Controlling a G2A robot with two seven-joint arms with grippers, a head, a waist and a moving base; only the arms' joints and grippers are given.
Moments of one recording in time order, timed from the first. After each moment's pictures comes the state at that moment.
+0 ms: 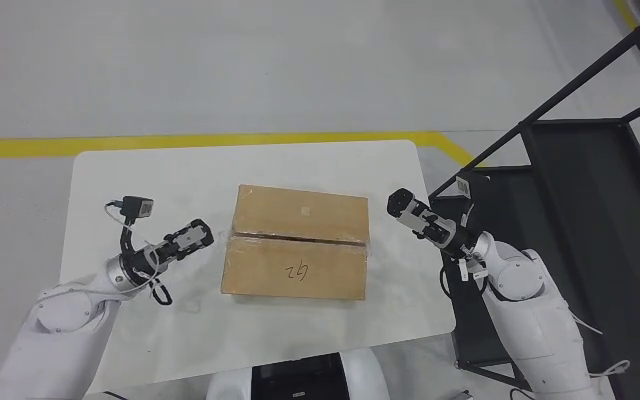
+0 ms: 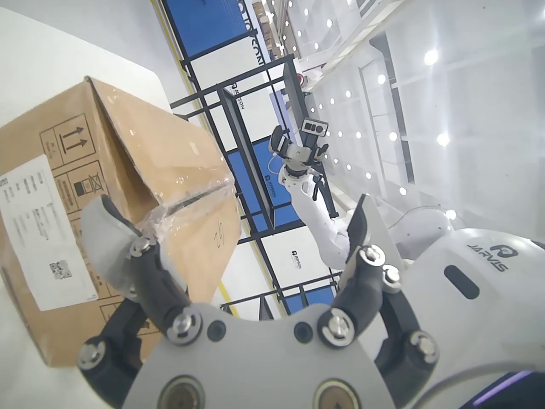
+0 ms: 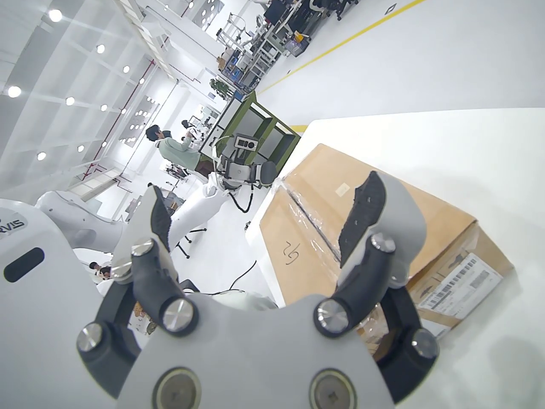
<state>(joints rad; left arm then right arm) 1.45 -0.94 -1.42 -1.57 -0.41 -0.58 -0.90 -1.59 -1.07 1.61 -1.76 0.19 -0.71 0.76</state>
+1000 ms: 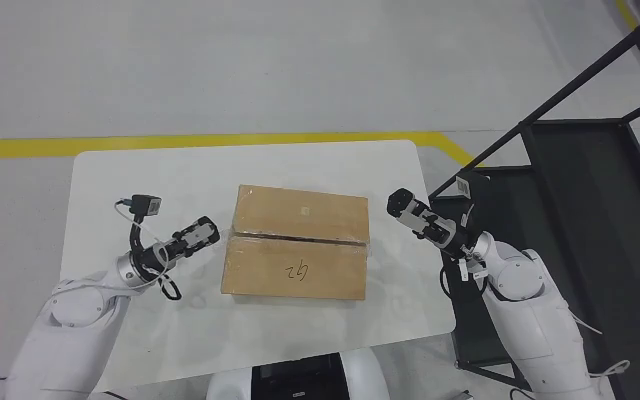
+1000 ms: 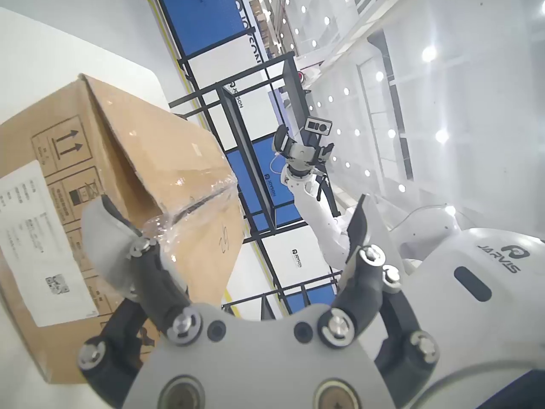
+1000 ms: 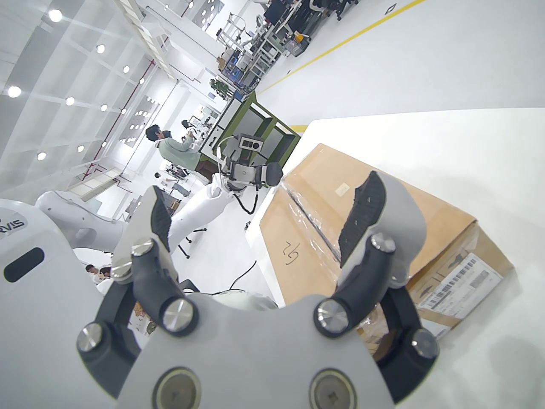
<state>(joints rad) 1.41 -0.96 -1.37 -1.53 -0.39 -0.62 -0.87 -1.59 -1.07 1.61 -1.76 0.19 -0.71 0.76</state>
